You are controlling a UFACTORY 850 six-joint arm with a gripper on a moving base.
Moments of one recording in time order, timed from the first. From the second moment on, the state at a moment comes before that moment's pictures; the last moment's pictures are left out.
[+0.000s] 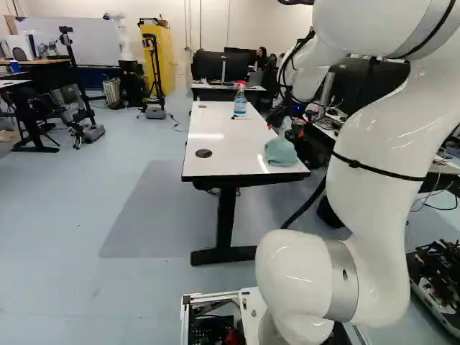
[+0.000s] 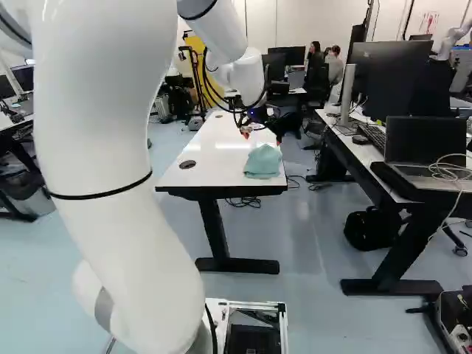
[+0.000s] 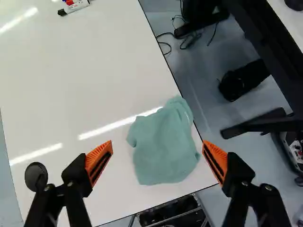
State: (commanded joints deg) arm -18.6 -11.7 -66.3 5.4 -25.6 0.0
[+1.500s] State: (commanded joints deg) arm -11.5 -1.1 -42.7 3.3 3.4 0.0
